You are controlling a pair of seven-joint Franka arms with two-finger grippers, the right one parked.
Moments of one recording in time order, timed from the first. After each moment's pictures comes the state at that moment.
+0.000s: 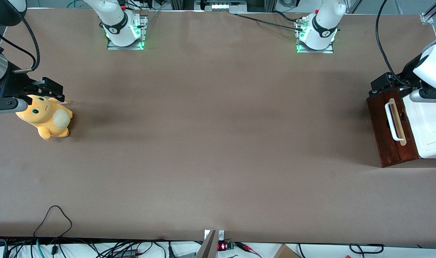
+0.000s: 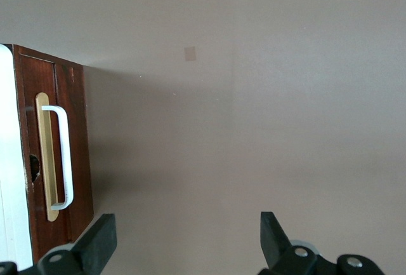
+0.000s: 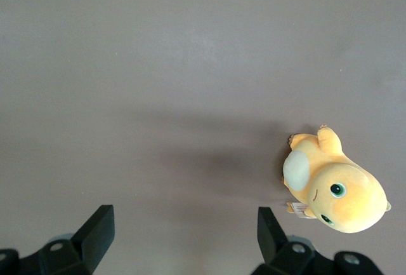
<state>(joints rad) 0.01 -0.06 0.00 -1.77 -0.06 1.73 0.00</state>
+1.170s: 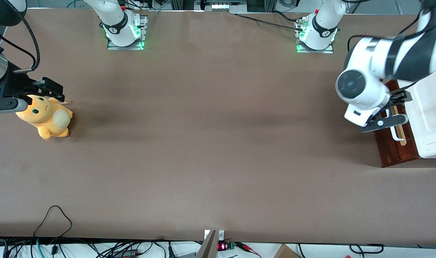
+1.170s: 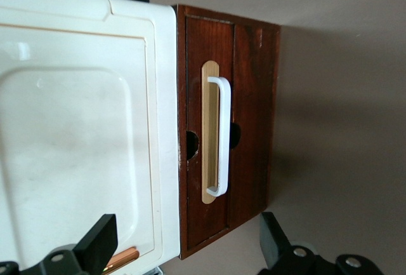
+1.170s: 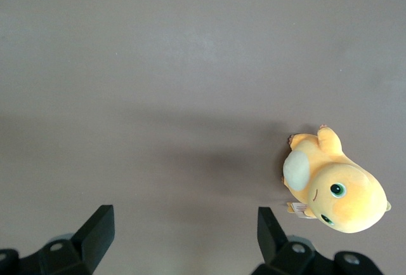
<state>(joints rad) 0.09 0.20 -0.34 -1.92 0.84 1.59 -0.63</state>
